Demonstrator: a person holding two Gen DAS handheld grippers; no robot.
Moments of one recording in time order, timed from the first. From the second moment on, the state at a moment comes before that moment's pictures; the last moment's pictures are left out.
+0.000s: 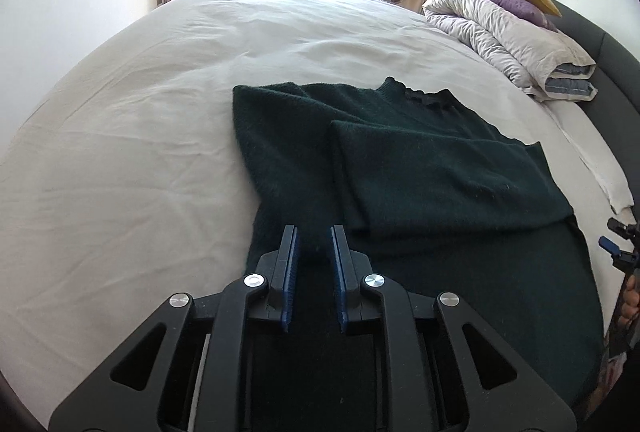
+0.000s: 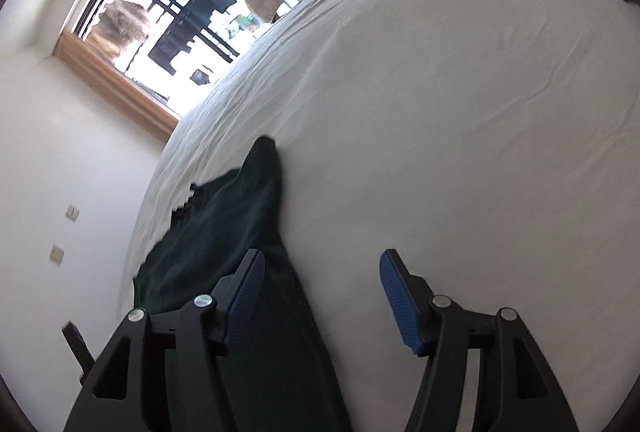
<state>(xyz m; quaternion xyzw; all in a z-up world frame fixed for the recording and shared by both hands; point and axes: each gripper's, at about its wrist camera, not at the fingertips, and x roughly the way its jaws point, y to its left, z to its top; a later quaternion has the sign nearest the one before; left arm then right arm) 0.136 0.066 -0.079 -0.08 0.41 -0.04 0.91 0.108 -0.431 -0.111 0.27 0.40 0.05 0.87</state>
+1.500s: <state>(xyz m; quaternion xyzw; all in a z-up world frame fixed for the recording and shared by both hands) -0.250 0.023 -0.205 0.72 0.02 -0.16 0.68 -0.021 -0.402 -0.089 0.11 0.39 0.03 0.91</state>
